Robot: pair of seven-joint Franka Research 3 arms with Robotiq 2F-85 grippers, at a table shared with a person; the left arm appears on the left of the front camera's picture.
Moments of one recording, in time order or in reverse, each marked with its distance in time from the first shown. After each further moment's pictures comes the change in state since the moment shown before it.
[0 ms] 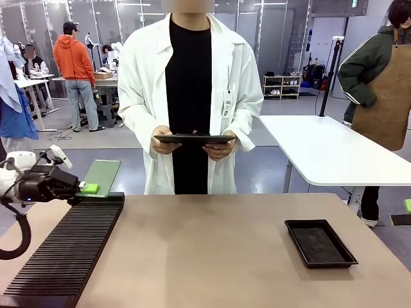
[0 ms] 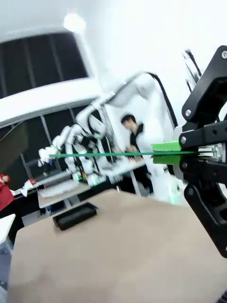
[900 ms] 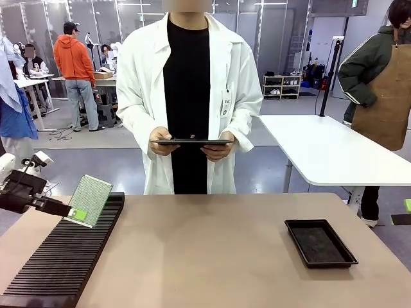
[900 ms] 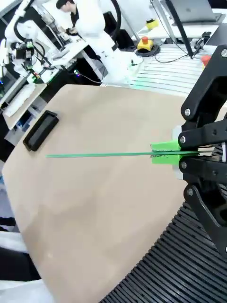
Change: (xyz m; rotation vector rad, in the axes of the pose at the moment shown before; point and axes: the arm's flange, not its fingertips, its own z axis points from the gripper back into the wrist) left arm -0.054 -0.044 0.016 0.580 0.180 -0.610; right arm 0.000 0.000 0.000 -0.001 0.000 0.001
